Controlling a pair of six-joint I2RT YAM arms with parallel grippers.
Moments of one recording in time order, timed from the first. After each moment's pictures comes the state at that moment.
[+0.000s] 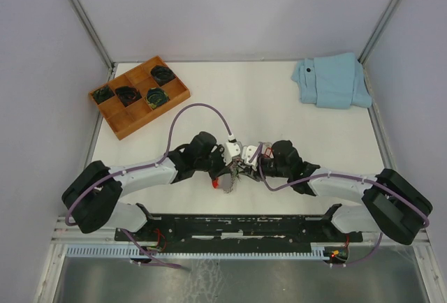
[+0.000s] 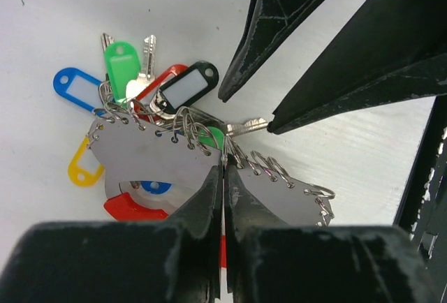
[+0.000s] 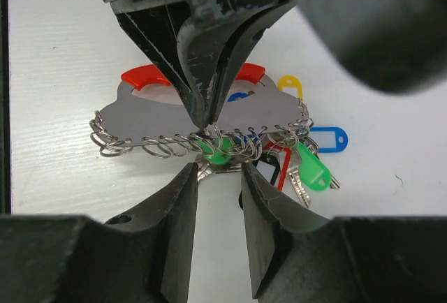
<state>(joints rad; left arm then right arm) -0.82 1.38 0.64 0.03 0.34 0.25 0.80 1.28 0.42 0.40 -0.44 -0.41</state>
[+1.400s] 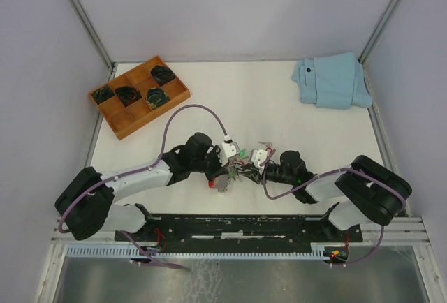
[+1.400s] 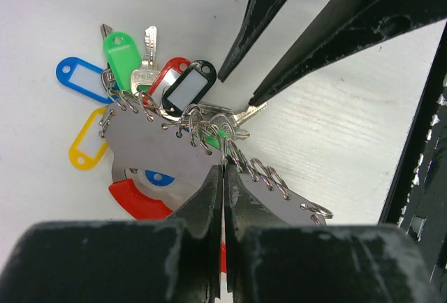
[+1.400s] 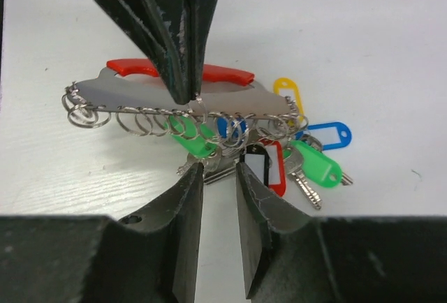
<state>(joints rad) -0.81 1.31 0.61 -0.02 0.35 0.25 0.76 1.49 0.23 0.98 -0.49 -0.29</state>
